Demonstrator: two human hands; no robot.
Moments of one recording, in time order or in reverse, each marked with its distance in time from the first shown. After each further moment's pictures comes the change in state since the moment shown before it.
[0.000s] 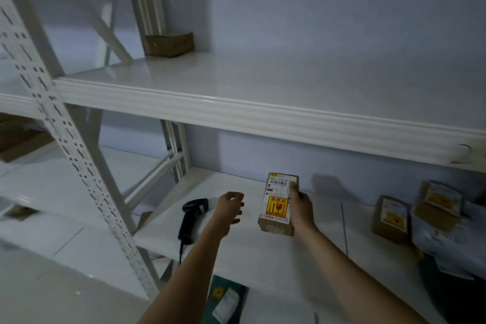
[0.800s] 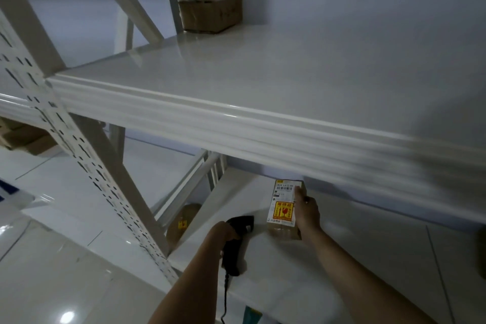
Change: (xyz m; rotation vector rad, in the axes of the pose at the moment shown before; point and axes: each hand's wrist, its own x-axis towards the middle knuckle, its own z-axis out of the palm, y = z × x) left_hand 0.159 -0.051 -0.151 0.603 -0.122 -0.606; right_hand 0.108 0.040 0.183 -0.188 0.028 0.118
